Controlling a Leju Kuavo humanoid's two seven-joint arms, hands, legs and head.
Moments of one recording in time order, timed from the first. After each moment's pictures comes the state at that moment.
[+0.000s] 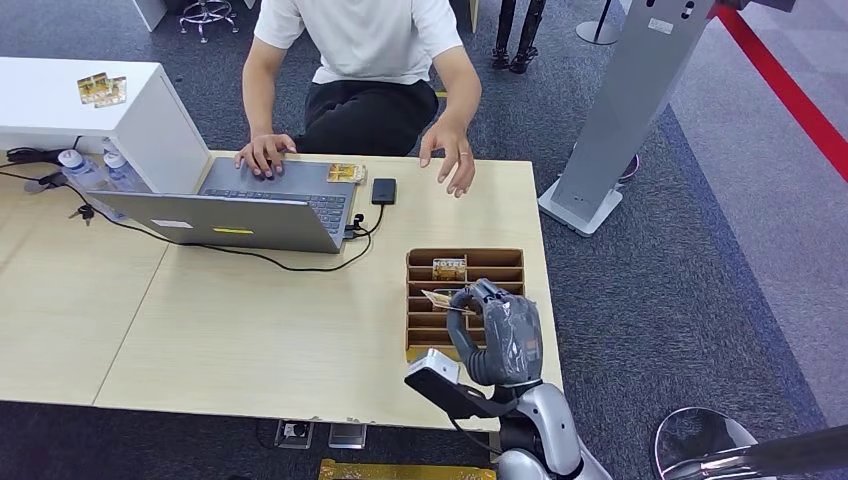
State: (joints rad) left arm -0.13 0.09 -1.36 -0.21 1.14 0.28 0.18; right arm -0.23 -0.05 0.74 -1.51 0.95 -0.63 0.12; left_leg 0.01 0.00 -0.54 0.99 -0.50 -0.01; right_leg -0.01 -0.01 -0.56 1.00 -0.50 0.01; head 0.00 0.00
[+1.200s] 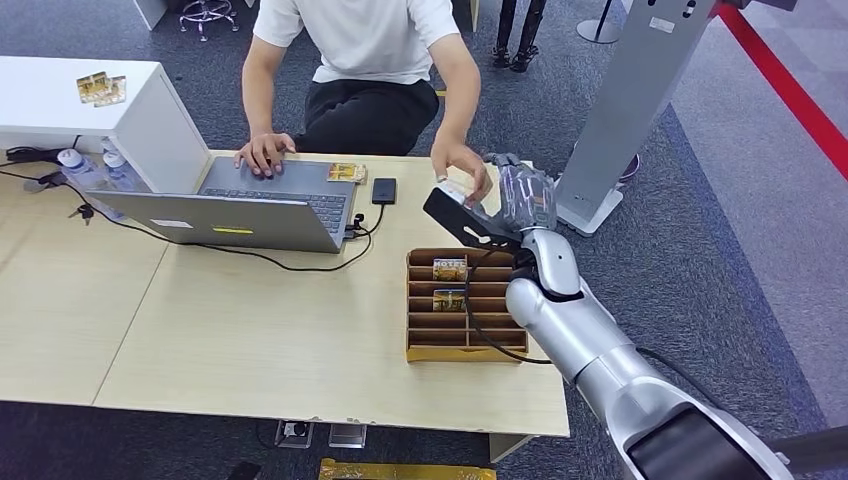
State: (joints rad) left arm -0.17 0.09 -1.39 -0.21 1.10 0.25 0.20; right arm -0.85 0.08 0.74 -0.74 0.80 -0.54 0.18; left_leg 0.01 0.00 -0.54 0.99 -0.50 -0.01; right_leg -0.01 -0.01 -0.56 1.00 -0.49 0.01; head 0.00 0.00
